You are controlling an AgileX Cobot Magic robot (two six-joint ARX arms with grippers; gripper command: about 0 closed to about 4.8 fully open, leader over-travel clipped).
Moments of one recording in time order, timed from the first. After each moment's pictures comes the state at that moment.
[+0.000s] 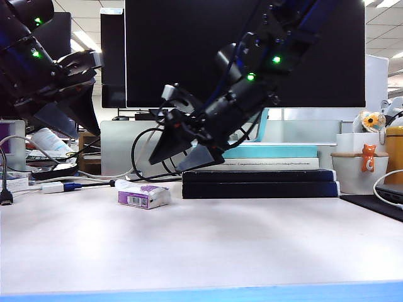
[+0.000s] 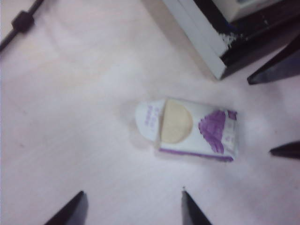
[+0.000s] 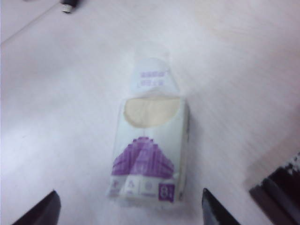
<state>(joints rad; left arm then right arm) -0.18 1.57 1.14 -0.38 0.29 0.21 0.53 2.08 1.52 -0.18 -0.56 -0.15</state>
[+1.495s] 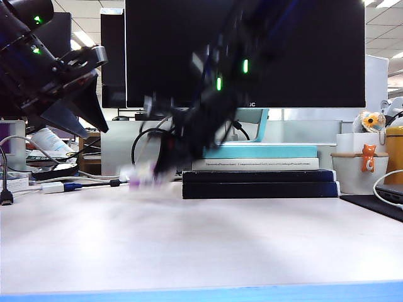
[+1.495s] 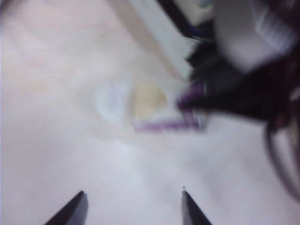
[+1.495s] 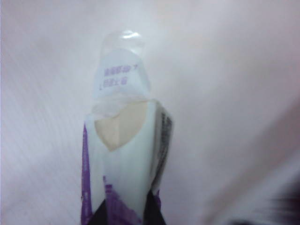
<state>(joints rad) -0.18 1.57 1.14 -0.40 0.41 0.21 0.58 2.18 1.71 -0.29 -0.33 -0.23</state>
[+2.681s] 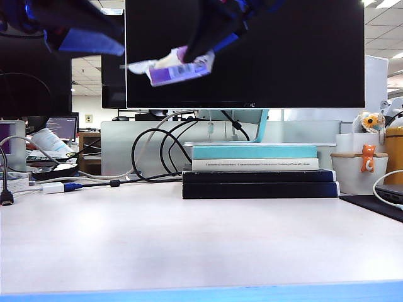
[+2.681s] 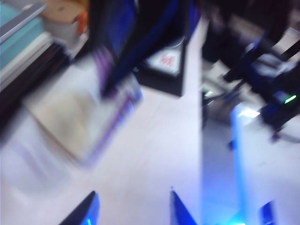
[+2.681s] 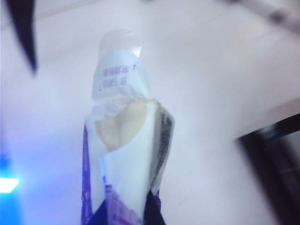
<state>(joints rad) -0.18 1.41 1.14 -0.65 1.14 0.66 0.57 1.73 1.73 -0.94 -0.47 -0.57</state>
